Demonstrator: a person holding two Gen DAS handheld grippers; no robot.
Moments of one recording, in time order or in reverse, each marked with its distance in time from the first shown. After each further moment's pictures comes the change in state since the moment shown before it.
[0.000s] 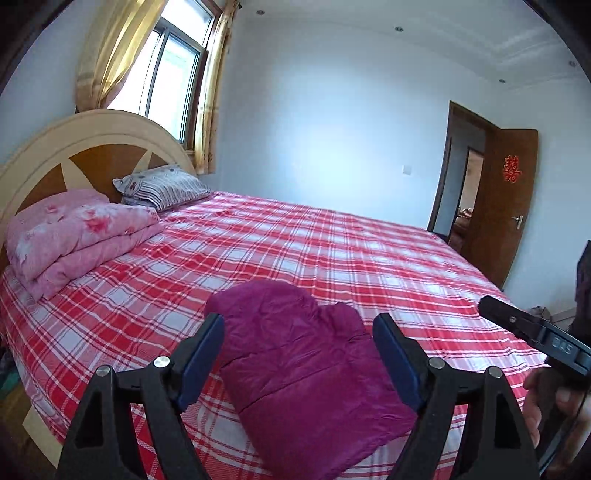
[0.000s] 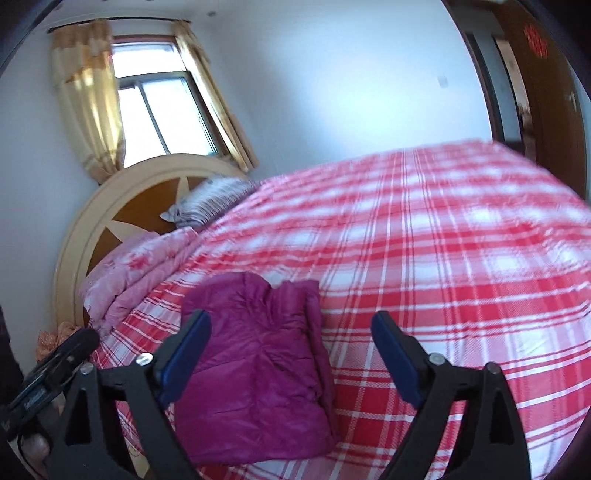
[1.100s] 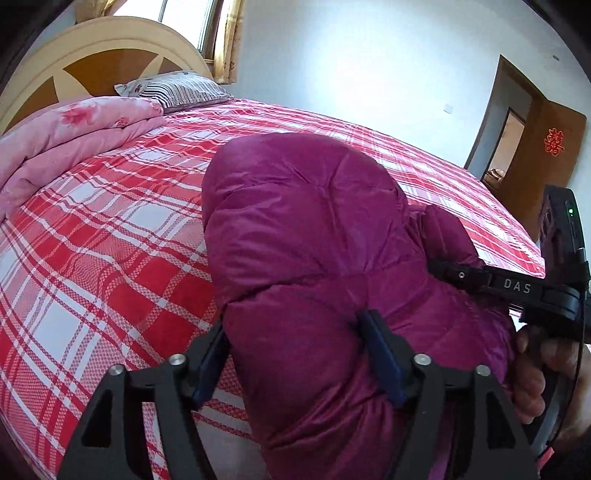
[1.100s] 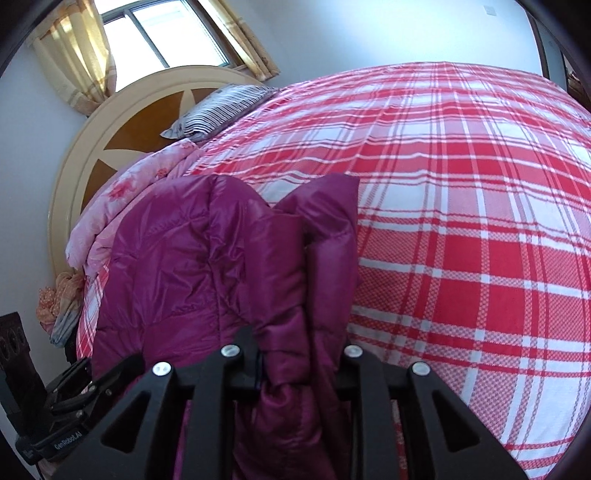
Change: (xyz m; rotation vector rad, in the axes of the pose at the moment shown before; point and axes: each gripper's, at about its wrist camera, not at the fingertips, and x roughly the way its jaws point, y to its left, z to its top) left arm 0.162 0.046 -0.084 -0.097 0.319 0.073; right arm 0.220 -0.036 -0.045 0.022 0.403 0.139
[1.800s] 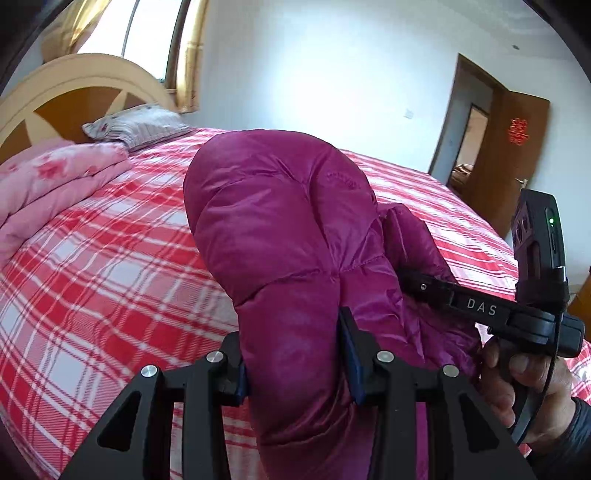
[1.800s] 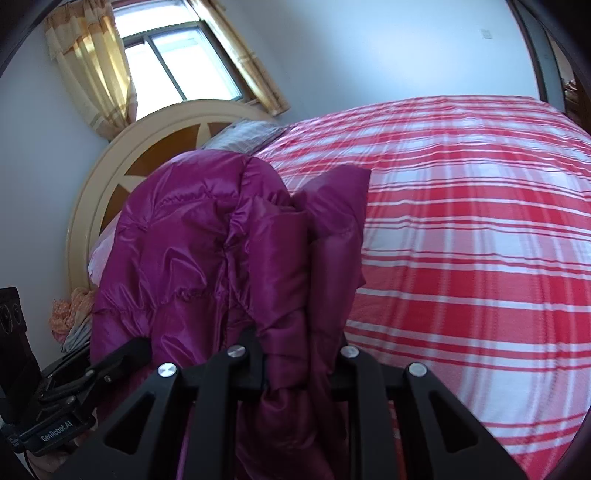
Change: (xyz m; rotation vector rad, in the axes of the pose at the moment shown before) left arm -0.041 -0.034 0.027 0.100 -0.061 -0.092; right arm -0.060 0.008 -0.001 -0.042 -0.129 0.049
